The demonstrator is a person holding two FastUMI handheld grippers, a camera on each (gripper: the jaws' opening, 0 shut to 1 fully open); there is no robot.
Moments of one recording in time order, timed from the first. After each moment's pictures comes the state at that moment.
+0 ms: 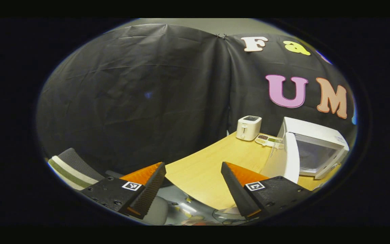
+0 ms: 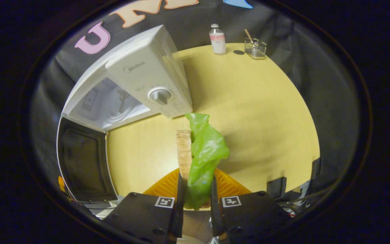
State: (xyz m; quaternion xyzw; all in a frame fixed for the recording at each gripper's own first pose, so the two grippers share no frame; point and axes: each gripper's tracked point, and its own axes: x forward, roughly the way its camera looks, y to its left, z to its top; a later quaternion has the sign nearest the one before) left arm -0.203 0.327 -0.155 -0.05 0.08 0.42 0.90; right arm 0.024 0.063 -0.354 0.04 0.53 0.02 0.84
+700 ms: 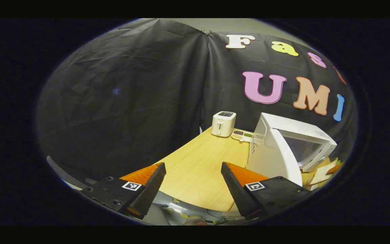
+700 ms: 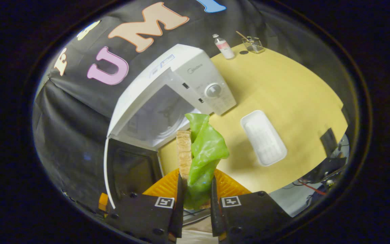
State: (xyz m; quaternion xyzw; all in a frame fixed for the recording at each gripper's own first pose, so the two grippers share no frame) left arm -0.174 0.350 -0.168 -0.06 0.09 0.29 0.95; right arm -0.033 0.207 -0.316 0.26 0.45 0.07 0.85
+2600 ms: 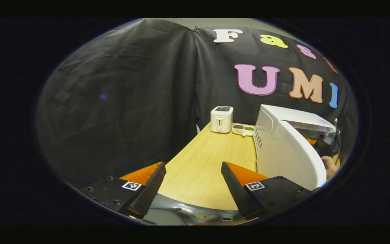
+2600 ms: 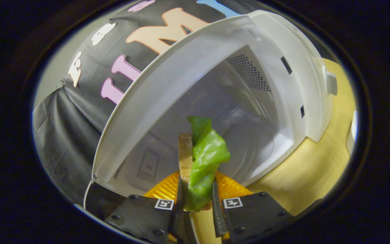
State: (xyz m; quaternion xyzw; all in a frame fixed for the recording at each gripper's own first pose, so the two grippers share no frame) left arm -0.168 0.388 -0.175 -0.02 0.13 0.25 0.96; right arm 0.163 0.369 -0.380 0.30 0.24 0.10 0.92
